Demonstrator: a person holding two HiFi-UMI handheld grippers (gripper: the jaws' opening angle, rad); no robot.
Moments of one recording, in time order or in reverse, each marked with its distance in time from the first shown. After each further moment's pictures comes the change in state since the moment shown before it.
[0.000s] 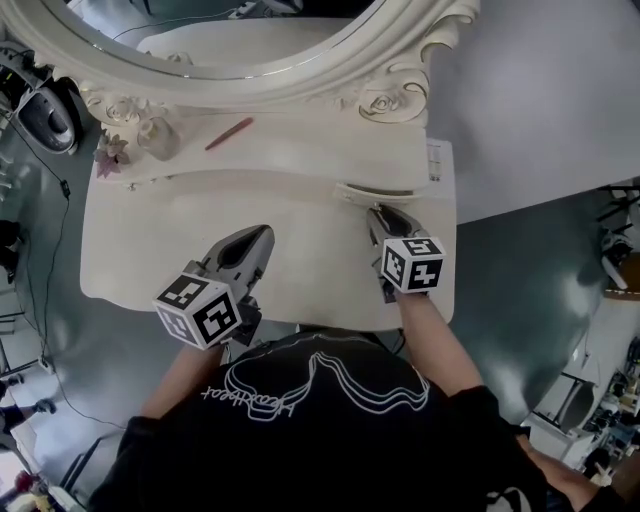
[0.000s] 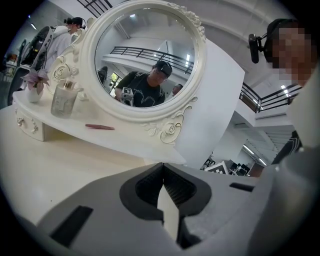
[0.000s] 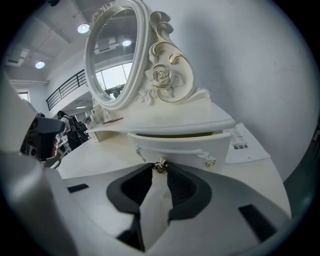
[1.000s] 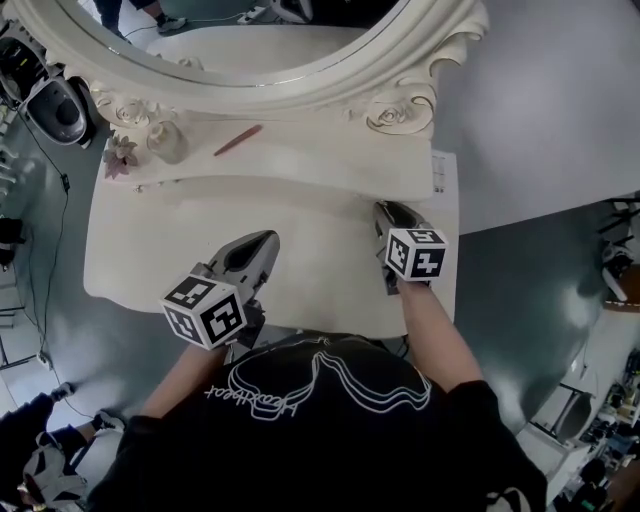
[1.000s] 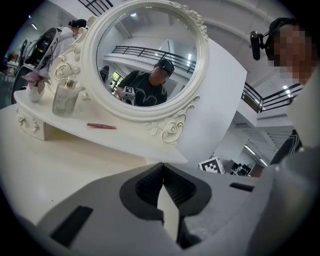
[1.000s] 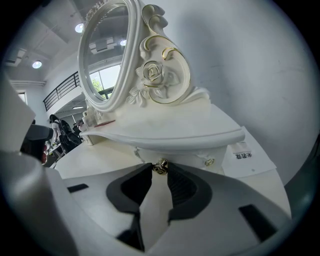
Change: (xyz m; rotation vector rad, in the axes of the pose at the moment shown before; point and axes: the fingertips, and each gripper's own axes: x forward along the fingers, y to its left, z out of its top) left arm 0.003 0.004 -0.001 -0.010 0.009 0.014; right arm 0.023 -0.018 0.019 0.013 0.000 -0.021
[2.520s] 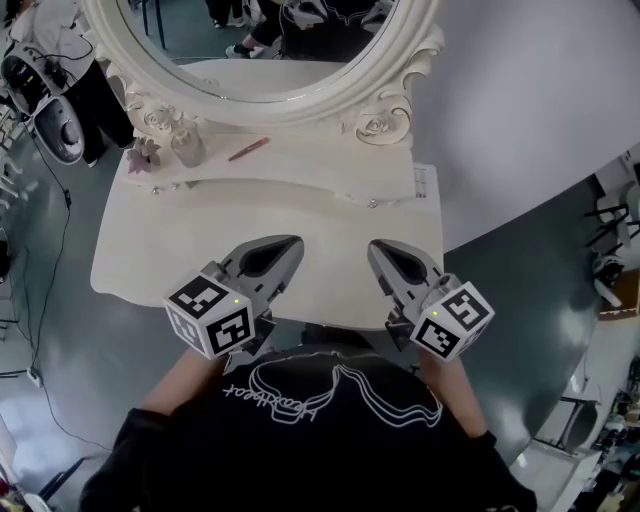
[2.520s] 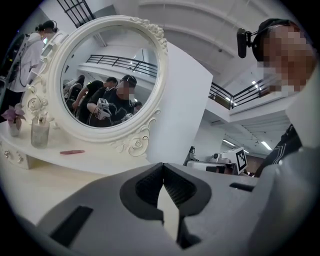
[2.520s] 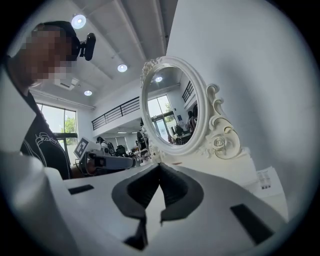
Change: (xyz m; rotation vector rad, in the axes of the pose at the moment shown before) left arm -0.053 -0.107 0.029 0.194 -0.089 -0.217; right arm -0.209 0.156 0.069 -0.122 -0.368 0.447
